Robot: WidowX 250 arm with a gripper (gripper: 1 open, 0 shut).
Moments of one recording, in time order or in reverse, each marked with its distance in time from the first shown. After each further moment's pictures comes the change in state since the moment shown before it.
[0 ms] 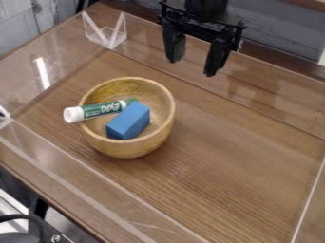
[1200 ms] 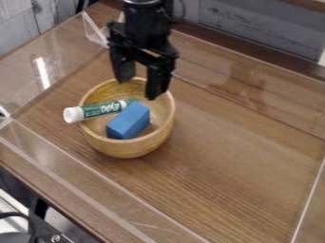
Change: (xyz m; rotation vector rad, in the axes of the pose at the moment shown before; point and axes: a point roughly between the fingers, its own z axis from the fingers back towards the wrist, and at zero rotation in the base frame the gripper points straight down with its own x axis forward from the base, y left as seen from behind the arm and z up) arm -0.047 0.051 -0.023 0.007 -0.017 -0.099
